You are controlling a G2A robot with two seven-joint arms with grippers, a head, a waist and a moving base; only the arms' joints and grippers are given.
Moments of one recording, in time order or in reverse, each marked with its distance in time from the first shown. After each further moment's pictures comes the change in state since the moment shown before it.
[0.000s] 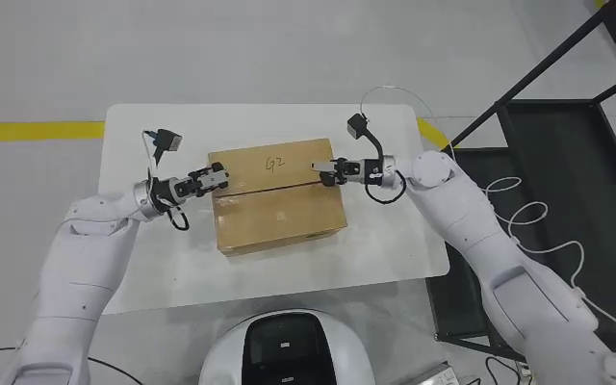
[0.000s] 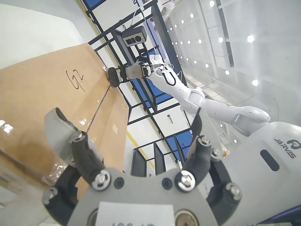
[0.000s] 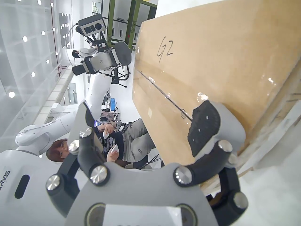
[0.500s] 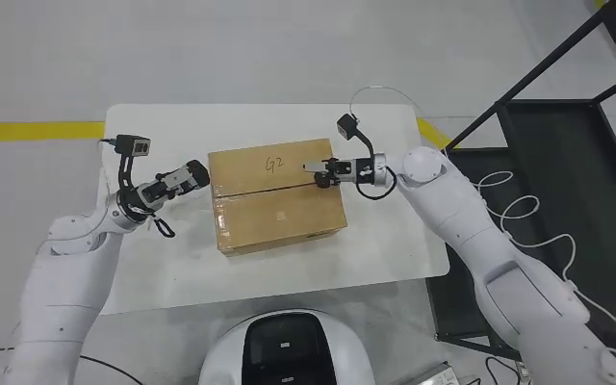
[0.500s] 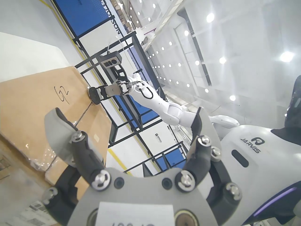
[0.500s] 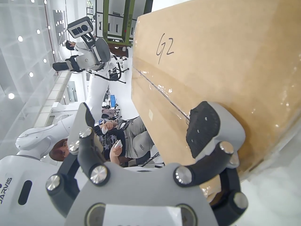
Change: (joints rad) left arm 0.123 0.047 -0.110 -0.093 -0.189 -0.006 0.006; right arm 0.040 -0.040 -0.038 0.046 -0.019 0.063 0.012
